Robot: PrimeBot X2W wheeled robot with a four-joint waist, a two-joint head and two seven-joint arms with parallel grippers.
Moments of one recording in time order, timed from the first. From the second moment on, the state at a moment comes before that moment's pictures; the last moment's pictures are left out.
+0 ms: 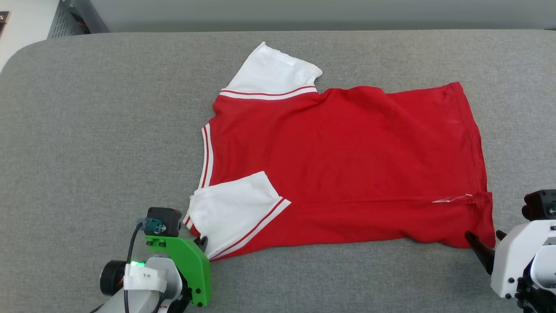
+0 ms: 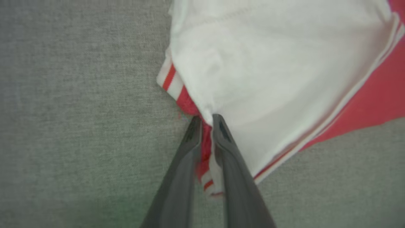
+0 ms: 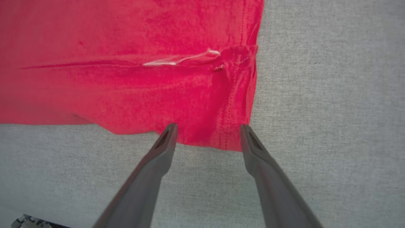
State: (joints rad) left arm -0.25 0.50 -0.68 0.18 -0.81 0.28 0.28; right arm 0.00 -0.27 -0.10 -0.17 0.39 0.13 0.81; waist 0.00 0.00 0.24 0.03
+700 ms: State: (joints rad) left arm -0.25 0.52 -0.67 -0.02 -0.82 0.29 0.25; right arm -0.09 -0.25 -0.13 0.07 0.25 0.13 0.76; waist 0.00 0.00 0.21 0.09
